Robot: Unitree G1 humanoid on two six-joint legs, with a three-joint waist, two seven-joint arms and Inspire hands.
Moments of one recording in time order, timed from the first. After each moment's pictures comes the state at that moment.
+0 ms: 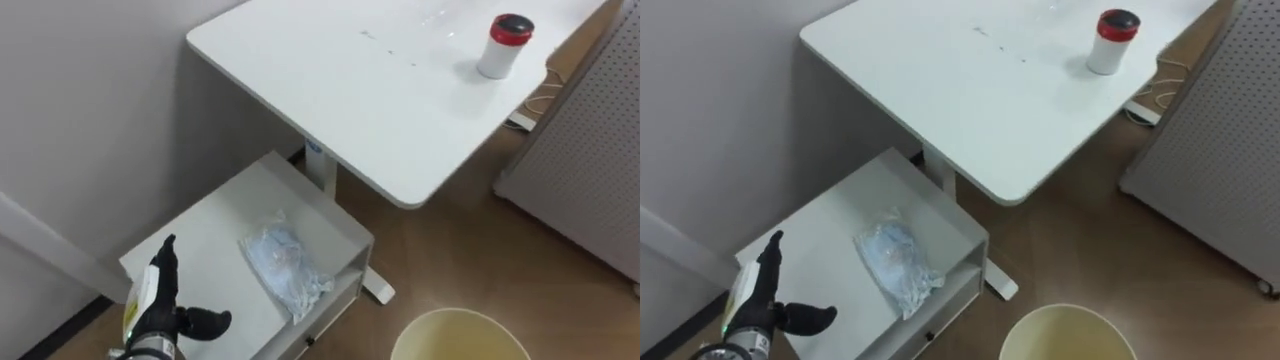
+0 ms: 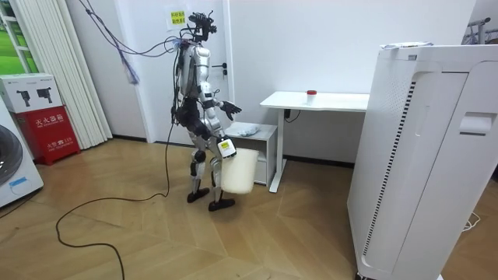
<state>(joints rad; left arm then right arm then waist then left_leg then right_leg) -0.32 0.25 -0.15 0.97 0.27 -0.21 0.45 -0.08 -0.37 0.10 1.29 0.45 -0.15 0.07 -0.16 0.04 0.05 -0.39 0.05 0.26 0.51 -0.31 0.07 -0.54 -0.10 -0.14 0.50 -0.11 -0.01</state>
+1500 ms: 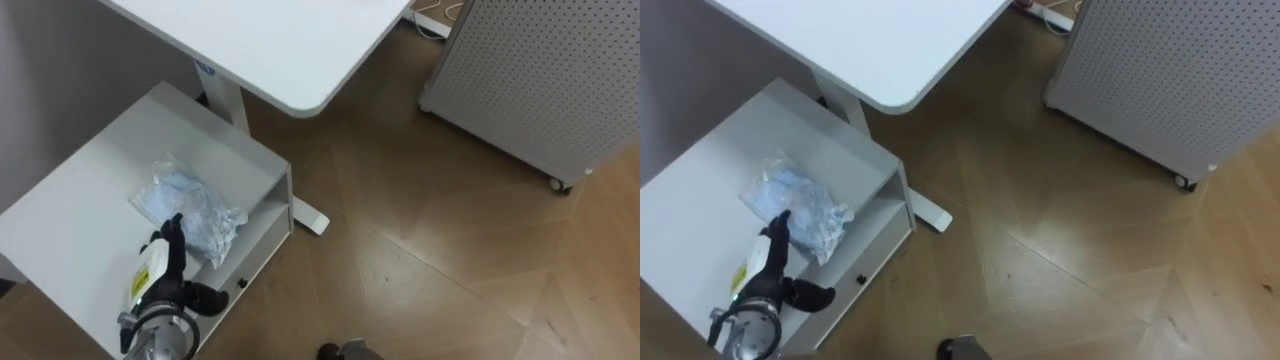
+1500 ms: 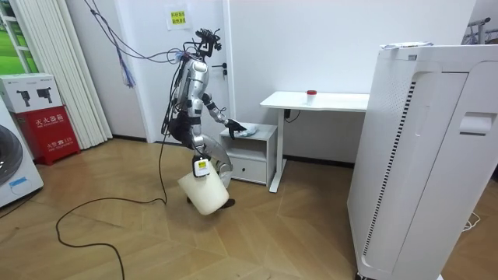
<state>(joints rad) -0.54 0.27 -0.34 1.26 0.20 -0.22 0.54 -0.07 -0.33 0.49 1.25 0.33 -0.06 0.05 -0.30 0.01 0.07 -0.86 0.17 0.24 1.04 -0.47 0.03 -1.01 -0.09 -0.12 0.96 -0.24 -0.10</state>
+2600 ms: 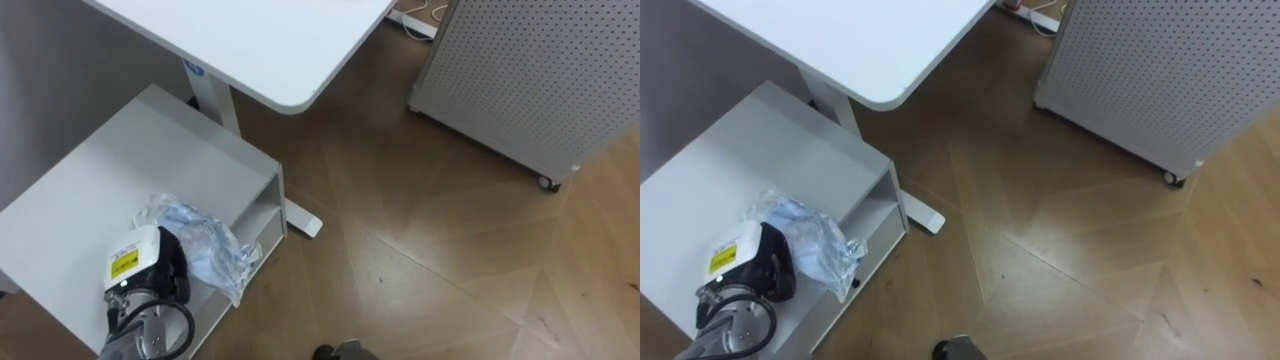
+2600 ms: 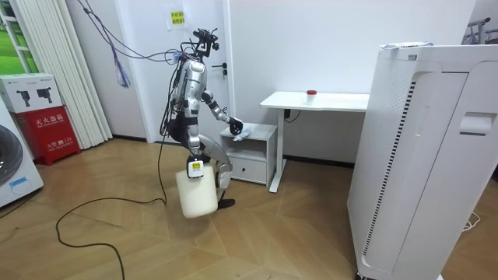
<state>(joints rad) -0.59 0.33 -0.39 1.28 0.48 -0.06 0.58 -0.06 -0.33 0.47 1.24 0.35 0.03 0.09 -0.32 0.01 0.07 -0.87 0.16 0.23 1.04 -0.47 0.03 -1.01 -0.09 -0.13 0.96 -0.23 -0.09</state>
